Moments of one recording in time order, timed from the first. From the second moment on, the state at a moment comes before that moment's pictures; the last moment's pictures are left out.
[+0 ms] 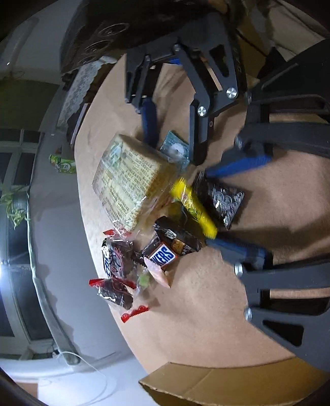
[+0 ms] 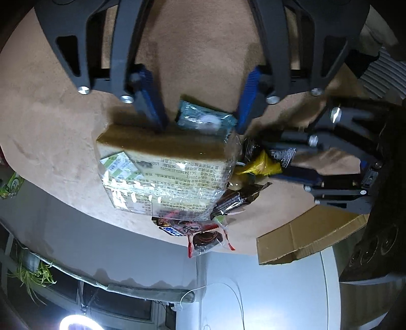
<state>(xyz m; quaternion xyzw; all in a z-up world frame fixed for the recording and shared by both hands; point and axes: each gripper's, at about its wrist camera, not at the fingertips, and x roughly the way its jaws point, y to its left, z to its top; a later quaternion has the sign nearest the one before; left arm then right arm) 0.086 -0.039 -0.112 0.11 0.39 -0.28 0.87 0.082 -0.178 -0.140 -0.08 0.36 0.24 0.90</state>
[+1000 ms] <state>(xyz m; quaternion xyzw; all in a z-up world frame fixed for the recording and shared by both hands) 0.077 -0.029 -0.097 0.01 0.41 -0.26 0.88 0.105 -0.256 -0.136 0.01 0.38 0.17 0.91</state>
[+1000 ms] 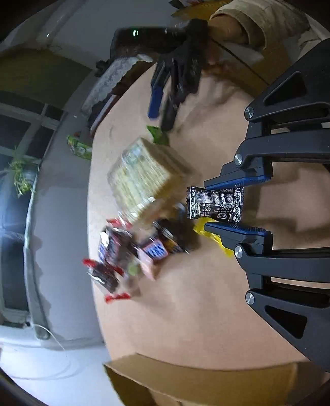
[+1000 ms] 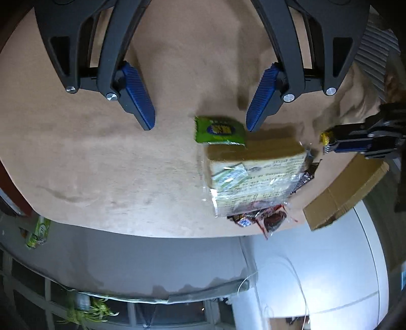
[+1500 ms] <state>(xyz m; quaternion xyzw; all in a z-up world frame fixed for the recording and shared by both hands) 0.039 -0.015 -0.099 -0.04 0.39 -0.25 0.88 0.074 -0.274 -0.128 0.06 0.35 0.16 0.92</state>
